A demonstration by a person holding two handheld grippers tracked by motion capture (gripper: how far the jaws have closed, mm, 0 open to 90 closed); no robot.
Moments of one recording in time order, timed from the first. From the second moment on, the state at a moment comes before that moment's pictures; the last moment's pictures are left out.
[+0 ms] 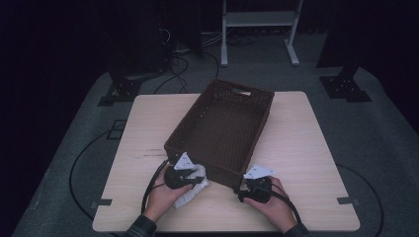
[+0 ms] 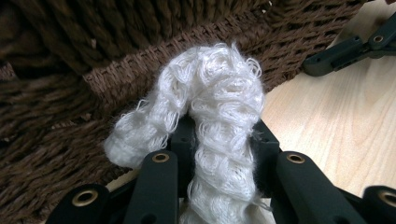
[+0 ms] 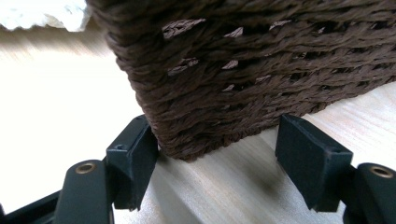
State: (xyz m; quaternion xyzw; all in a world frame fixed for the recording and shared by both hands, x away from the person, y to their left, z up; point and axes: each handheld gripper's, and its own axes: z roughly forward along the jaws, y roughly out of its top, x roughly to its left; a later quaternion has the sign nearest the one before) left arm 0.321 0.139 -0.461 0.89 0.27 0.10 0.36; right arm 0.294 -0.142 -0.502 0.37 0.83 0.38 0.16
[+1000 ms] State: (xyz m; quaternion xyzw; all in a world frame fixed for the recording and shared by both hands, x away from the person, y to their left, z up) left arm 0.302 0.142 -0.415 0.86 0.24 0.13 0.43; right arm 0.294 -0.142 -0.502 0.37 0.83 0.38 0.16
